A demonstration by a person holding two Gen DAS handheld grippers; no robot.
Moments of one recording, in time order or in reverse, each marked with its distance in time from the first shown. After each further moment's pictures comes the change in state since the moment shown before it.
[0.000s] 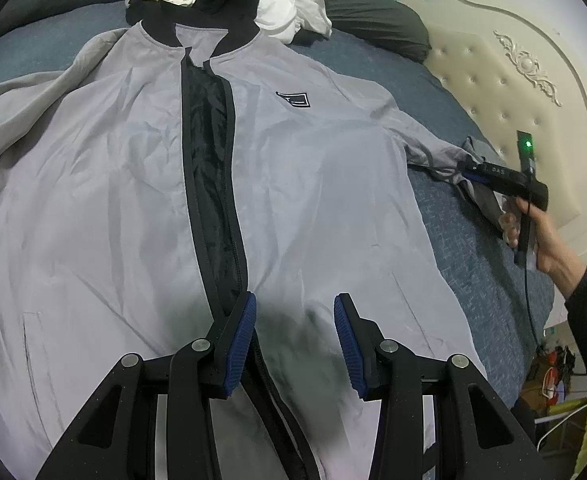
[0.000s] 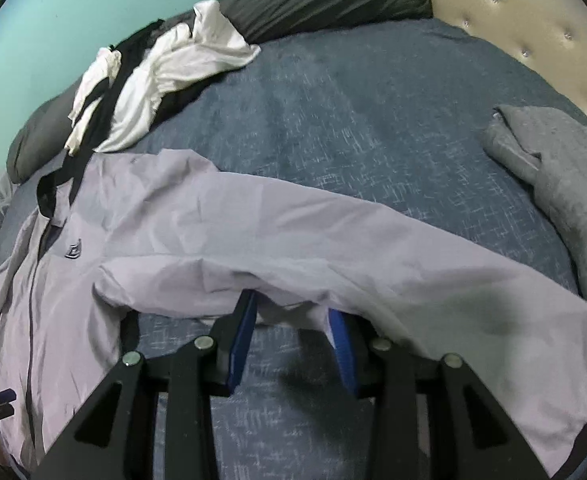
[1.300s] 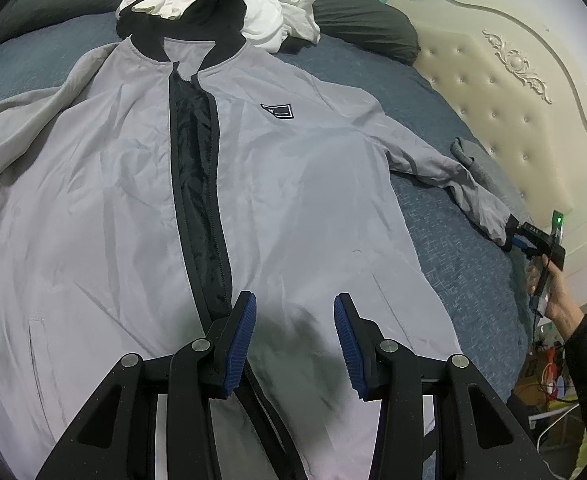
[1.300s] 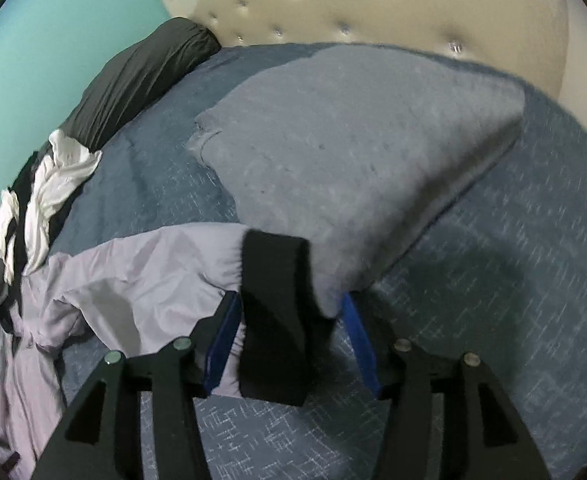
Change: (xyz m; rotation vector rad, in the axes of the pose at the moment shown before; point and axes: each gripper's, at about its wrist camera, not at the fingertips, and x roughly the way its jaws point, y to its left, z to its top) left arm -0.013 -0.012 0.006 0.027 -0.010 -0.014; right arm -0.110 -0.178 -0.097 0.467 -0.173 -0.199
